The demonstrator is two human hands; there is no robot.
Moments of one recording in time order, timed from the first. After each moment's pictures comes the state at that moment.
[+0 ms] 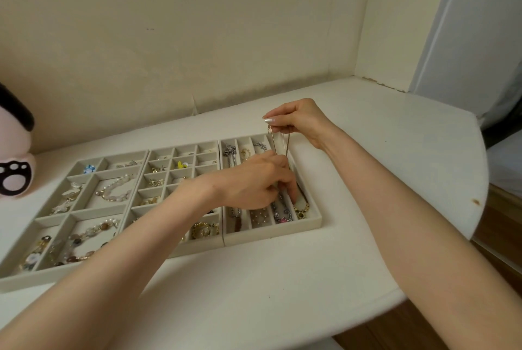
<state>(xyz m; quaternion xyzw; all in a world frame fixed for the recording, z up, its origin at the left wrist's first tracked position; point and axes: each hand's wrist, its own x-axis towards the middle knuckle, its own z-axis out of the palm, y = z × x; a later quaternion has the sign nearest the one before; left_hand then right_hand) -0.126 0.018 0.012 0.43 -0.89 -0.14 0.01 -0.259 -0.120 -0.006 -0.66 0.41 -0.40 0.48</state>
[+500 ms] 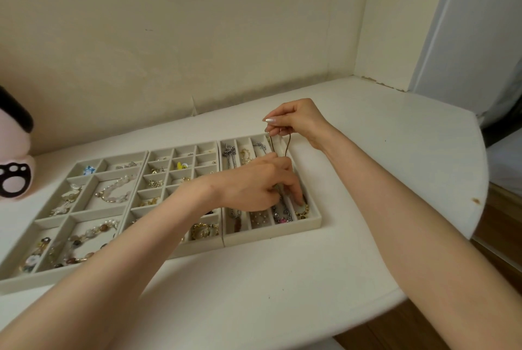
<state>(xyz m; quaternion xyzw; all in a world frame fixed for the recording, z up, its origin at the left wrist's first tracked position) -0.126 0.018 0.011 0.41 -0.90 -0.18 0.02 -0.258 -0.122 -0.011 -0.67 0.41 -0.41 0.47</state>
